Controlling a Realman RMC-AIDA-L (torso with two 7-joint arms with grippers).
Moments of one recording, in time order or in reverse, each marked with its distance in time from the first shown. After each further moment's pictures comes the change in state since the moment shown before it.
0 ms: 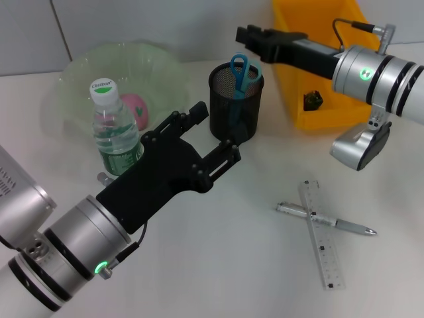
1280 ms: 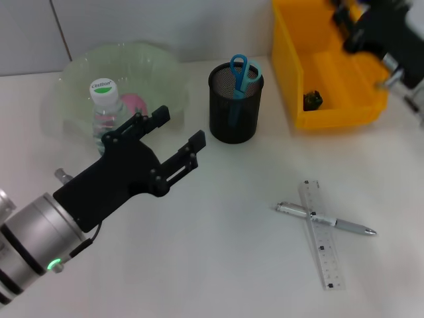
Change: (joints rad) left arm -0.004 0.047 -0.136 -0.030 0.165 0.057 -0.045; right arm -0.225 -0.028 -0.107 0.026 0.482 -0.267 2.408
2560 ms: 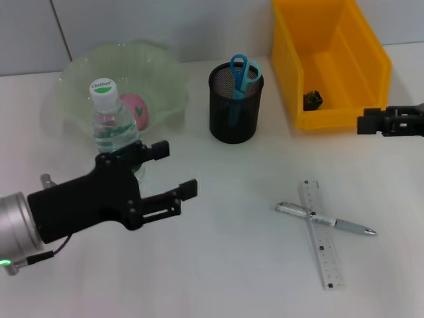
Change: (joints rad) left arm -0.112 -0.016 -0.455 -0.059 0.687 0.414 -0.502; right arm -0.088 -0.174 0.227 -0.519 -0.907 -0.495 1.361
